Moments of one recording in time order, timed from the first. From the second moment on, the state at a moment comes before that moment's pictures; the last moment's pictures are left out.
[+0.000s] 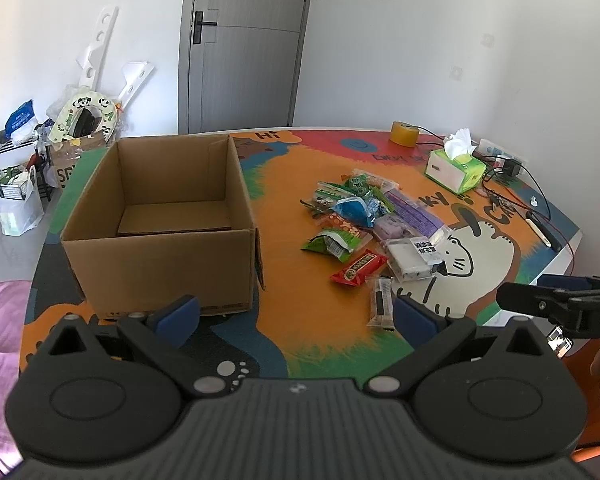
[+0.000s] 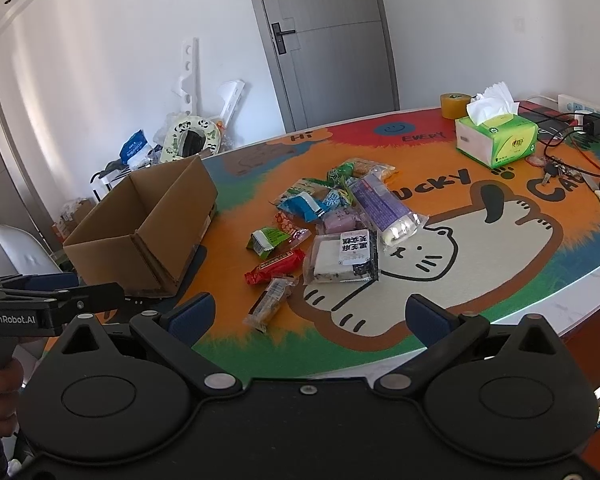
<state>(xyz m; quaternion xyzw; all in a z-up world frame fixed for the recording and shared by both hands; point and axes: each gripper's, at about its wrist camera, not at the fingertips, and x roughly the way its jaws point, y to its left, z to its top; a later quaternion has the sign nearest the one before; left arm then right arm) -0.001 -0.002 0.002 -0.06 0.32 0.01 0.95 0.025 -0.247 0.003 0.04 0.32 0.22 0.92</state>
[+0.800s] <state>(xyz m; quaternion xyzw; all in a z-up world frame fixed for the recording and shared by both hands) -0.004 -0.002 0.006 -0.06 0.31 0.01 0.95 0.023 -0.249 0.010 0.04 0.31 0.22 0.92</state>
